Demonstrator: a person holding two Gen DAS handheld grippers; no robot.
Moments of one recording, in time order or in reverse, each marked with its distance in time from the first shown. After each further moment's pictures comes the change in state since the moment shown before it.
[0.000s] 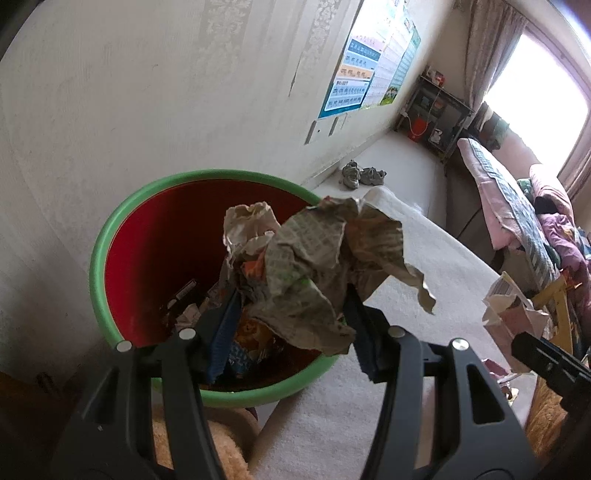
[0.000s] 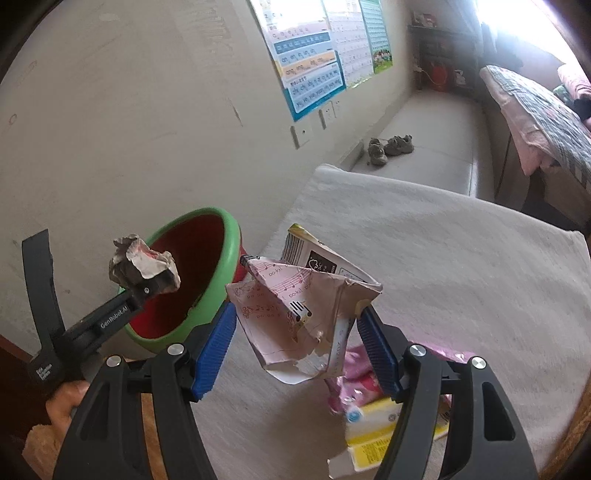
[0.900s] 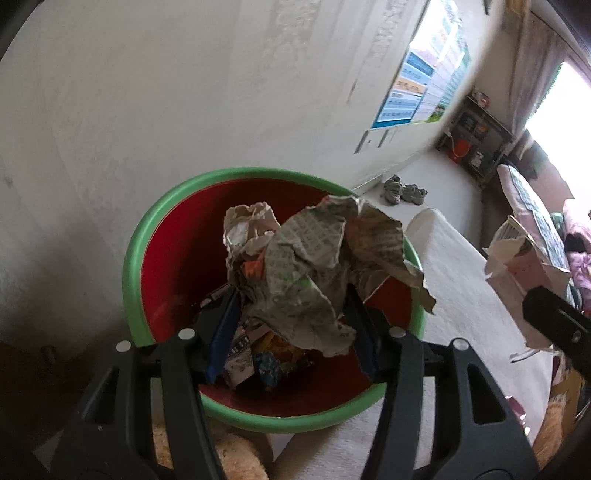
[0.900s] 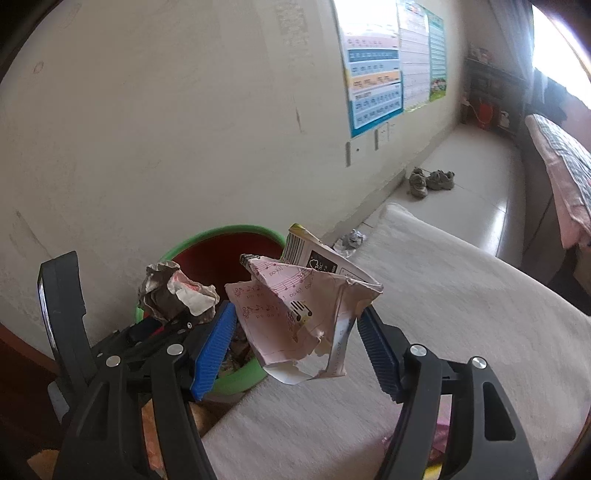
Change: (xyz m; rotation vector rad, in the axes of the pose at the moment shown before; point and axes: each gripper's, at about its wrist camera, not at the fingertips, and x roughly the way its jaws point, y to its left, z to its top) left arm 0.007 0.038 0.004 -0.142 -0.013 0.131; right arm 0.046 0.082 0.044 -0.200 0.004 0.043
